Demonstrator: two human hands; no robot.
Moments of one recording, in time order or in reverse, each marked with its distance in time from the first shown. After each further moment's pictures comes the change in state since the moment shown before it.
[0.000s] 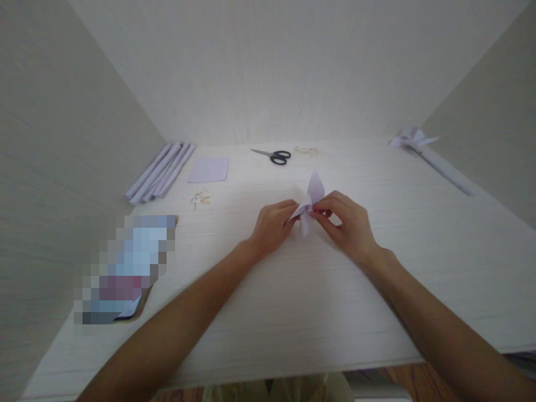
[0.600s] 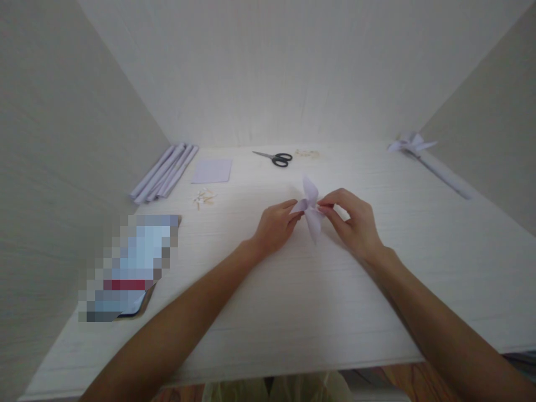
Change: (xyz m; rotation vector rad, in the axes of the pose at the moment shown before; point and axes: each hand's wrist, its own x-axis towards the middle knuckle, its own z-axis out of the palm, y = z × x) left_hand 0.000 0.001 0.000 0.137 -0.067 -0.044; right_hand 0.003 0.002 -0.006 0.047 0.030 0.082
